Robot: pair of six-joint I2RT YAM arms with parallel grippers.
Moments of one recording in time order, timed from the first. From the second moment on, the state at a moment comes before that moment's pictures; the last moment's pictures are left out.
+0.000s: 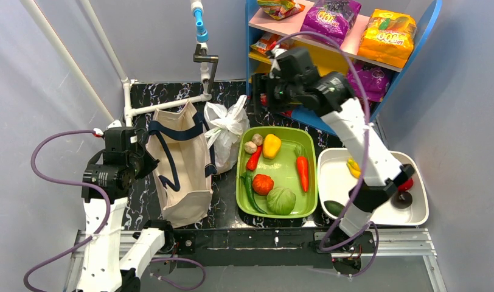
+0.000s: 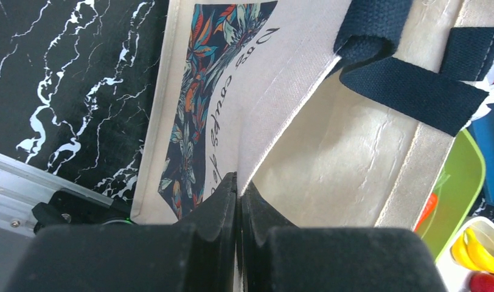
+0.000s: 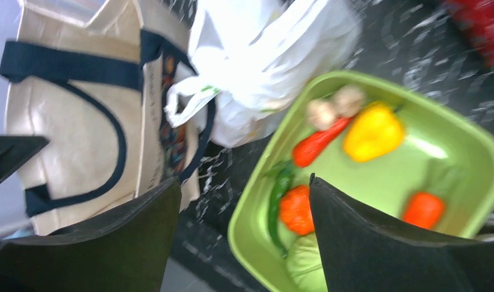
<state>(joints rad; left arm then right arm) -0.07 0.85 1.31 -1.33 -0.18 -0.66 0.77 1.75 2.23 -1.19 -0.11 0.48</state>
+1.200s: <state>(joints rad) -0.07 0.80 1.28 -1.29 -0.11 -0.67 0.14 1.75 2.48 -0.84 0.01 0.42</state>
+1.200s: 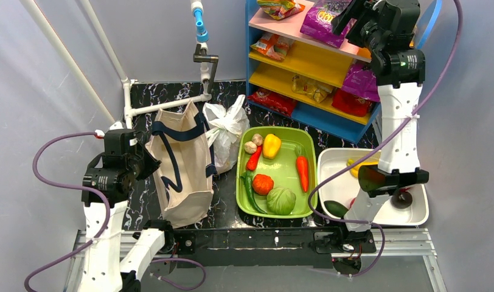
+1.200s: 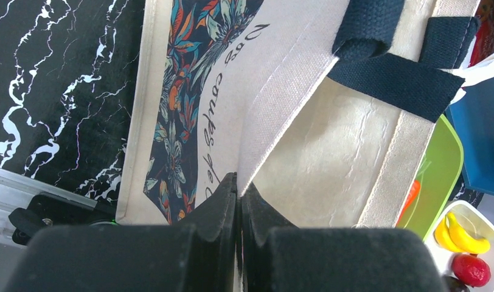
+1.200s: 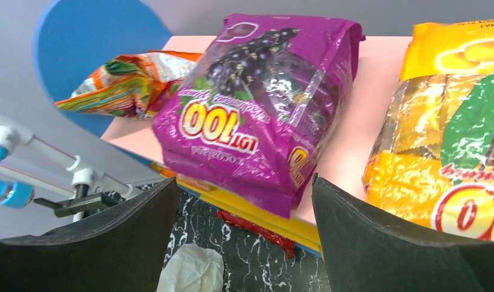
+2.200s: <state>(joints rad) -0.07 0.81 1.31 -1.34 -0.10 -0.65 0.12 1.89 2.46 -0.82 0.02 0.37</state>
